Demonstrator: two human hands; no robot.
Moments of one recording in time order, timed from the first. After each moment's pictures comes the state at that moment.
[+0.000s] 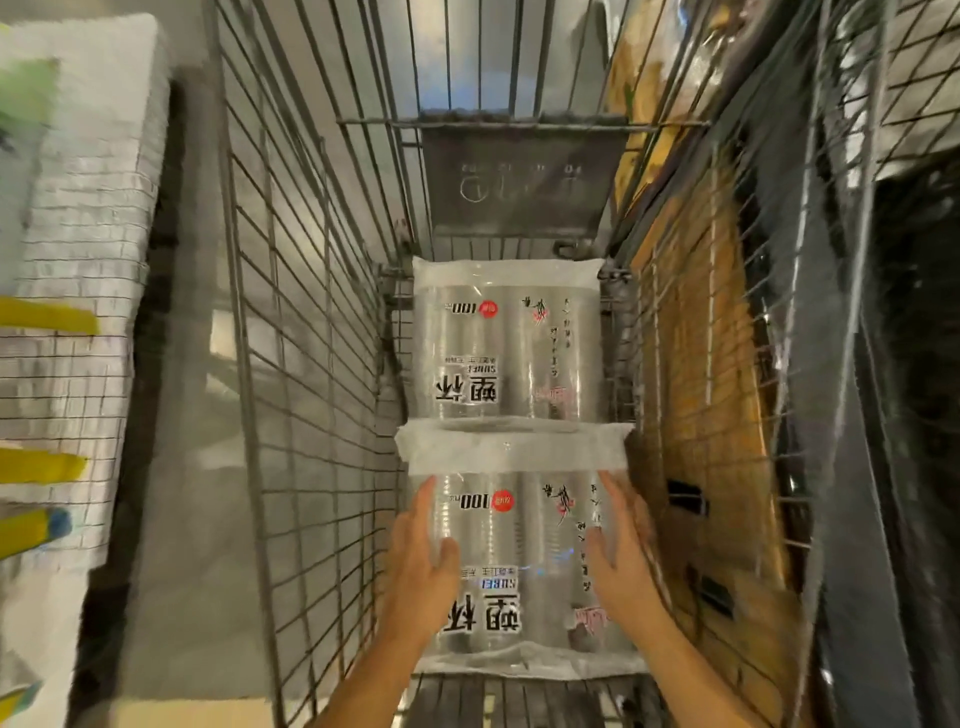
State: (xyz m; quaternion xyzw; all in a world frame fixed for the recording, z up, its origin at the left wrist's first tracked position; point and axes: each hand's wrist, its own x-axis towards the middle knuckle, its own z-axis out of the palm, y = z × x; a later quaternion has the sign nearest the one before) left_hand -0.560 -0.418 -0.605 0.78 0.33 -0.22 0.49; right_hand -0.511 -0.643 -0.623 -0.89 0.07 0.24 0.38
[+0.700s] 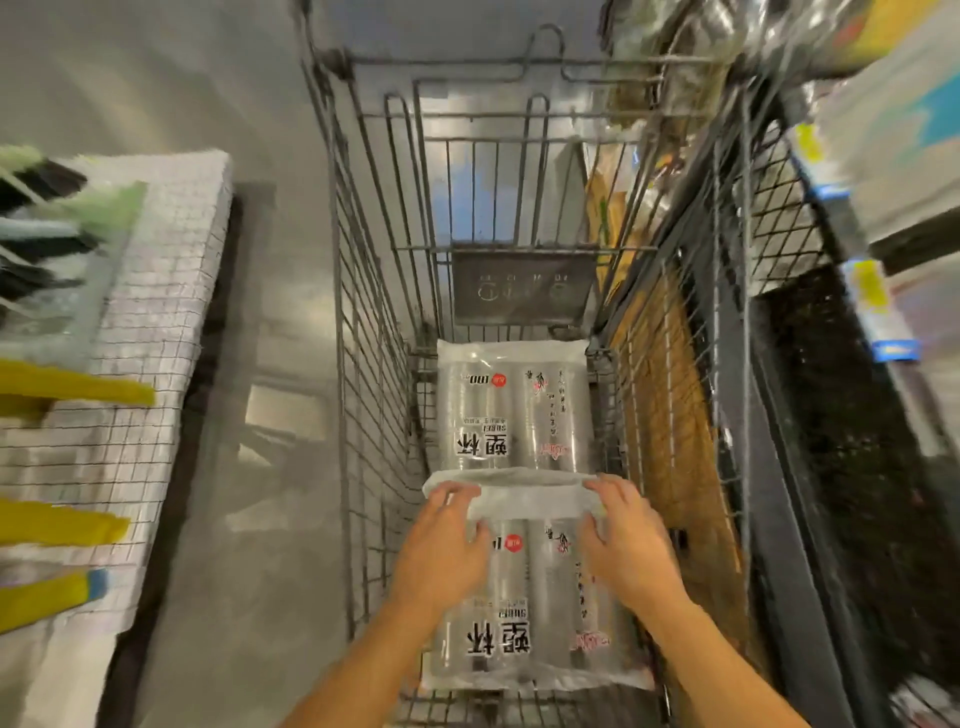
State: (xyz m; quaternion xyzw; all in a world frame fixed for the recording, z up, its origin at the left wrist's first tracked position) left_hand -0.504 -0.391 -0.501 0.90 0.16 -0.21 0.35; right_hand -0.457 -0.613 -0.515 -0.95 -0.04 0.22 0.24
